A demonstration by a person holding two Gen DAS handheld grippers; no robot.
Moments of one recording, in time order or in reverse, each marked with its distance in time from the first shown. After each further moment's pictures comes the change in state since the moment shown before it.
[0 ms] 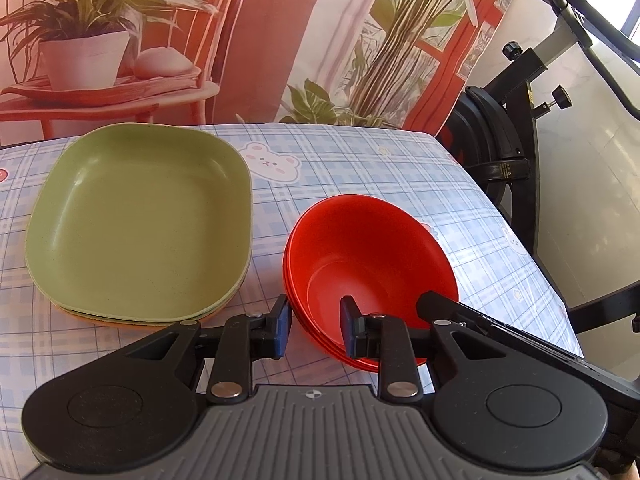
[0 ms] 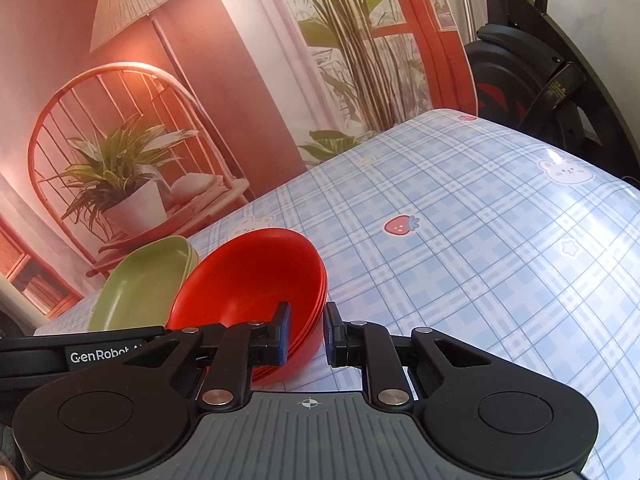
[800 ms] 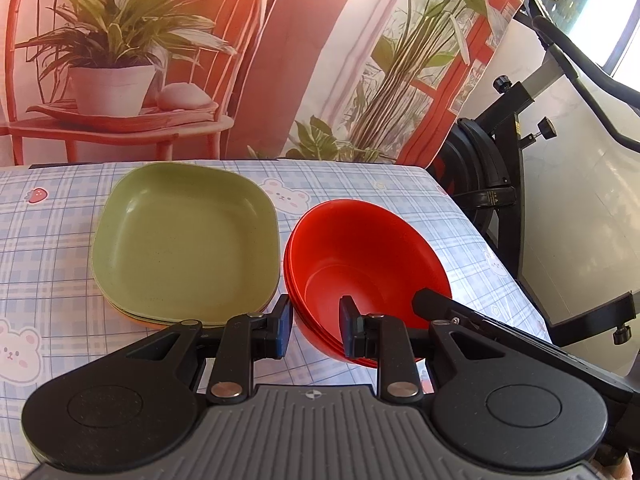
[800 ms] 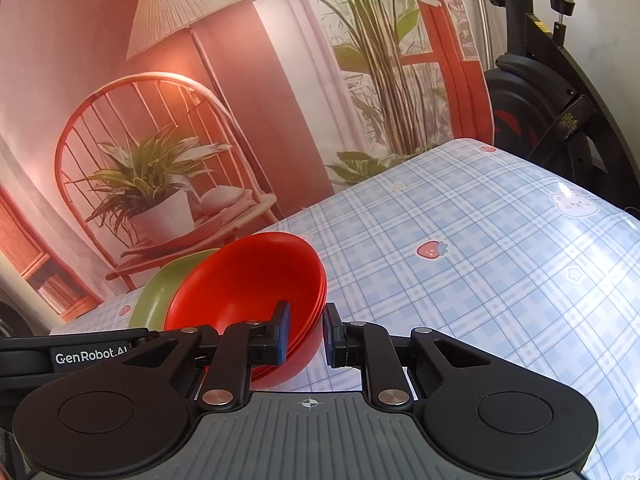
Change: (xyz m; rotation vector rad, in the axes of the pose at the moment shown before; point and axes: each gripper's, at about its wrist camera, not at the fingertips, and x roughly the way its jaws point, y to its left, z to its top) left arm -0.056 0.017 0.001 -0.011 -0.074 -0.020; right arm -0.031 0.041 0.007 -0.051 -0.042 0.021
